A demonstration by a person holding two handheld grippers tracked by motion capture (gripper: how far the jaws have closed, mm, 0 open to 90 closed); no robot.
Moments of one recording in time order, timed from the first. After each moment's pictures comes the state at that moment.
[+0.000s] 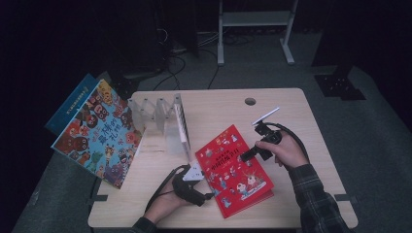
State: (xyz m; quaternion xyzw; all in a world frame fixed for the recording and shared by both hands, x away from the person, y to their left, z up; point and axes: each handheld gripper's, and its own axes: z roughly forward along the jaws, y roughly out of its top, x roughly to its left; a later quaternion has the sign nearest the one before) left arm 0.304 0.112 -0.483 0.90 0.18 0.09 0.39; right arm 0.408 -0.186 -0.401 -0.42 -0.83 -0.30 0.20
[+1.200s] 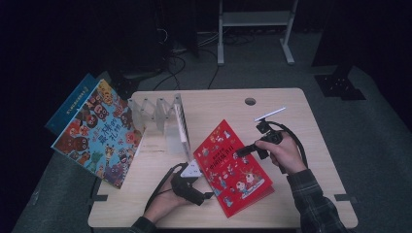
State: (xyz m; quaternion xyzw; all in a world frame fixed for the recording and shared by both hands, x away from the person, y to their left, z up) left arm 0.308 0.116 -0.482 0.89 0.21 0.07 0.41; right arm 0.392 -0.183 -0.384 -0.42 -0.80 -0.39 0.19
